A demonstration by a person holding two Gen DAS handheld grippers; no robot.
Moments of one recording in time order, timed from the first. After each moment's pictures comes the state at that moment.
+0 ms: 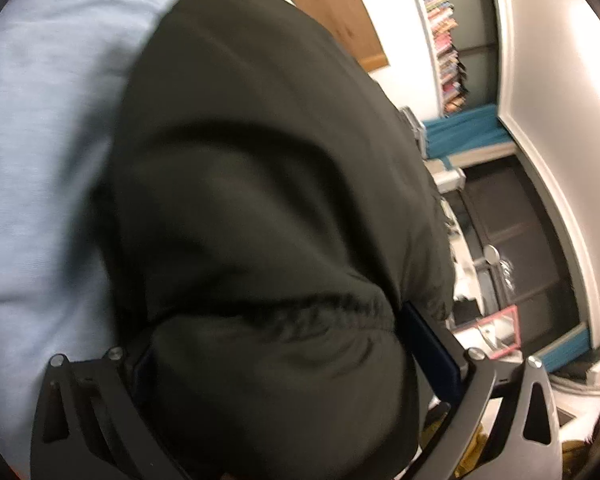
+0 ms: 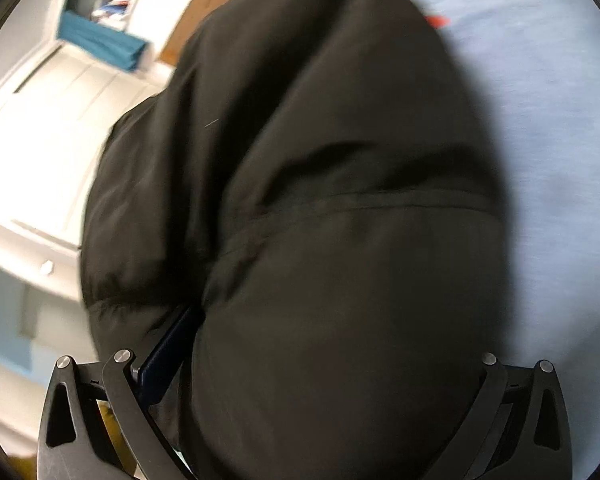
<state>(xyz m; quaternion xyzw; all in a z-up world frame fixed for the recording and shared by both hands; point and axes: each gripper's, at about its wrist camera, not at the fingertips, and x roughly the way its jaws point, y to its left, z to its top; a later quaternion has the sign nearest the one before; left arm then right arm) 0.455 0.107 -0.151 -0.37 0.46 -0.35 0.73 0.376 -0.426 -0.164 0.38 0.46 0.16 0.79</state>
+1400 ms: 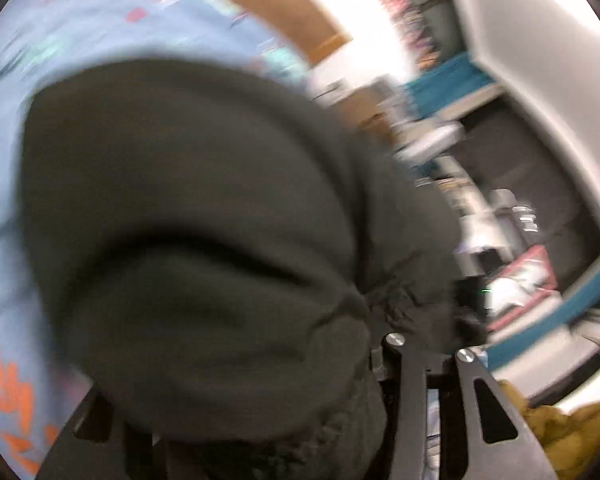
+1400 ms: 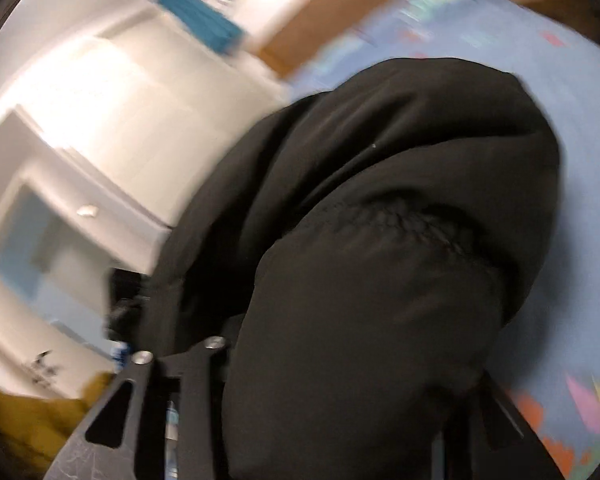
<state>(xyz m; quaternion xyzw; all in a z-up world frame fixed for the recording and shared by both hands) 0.405 0.095 -0.123 -0.26 0.45 -0.34 0.78 0.292 -0.348 -0.096 0.31 0.41 0.20 0.84</state>
